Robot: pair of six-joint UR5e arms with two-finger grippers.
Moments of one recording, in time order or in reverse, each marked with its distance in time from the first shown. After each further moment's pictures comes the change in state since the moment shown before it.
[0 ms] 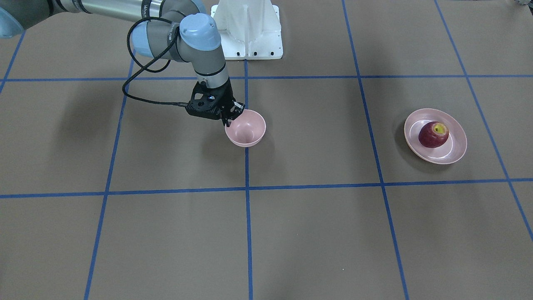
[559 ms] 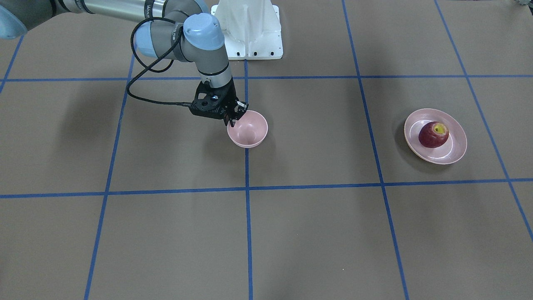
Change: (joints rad) left arm 0.000 0.000 0.001 0.000 0.000 0.000; right arm -0.003 0.012 -0.006 0.008 -0.014 -0.003
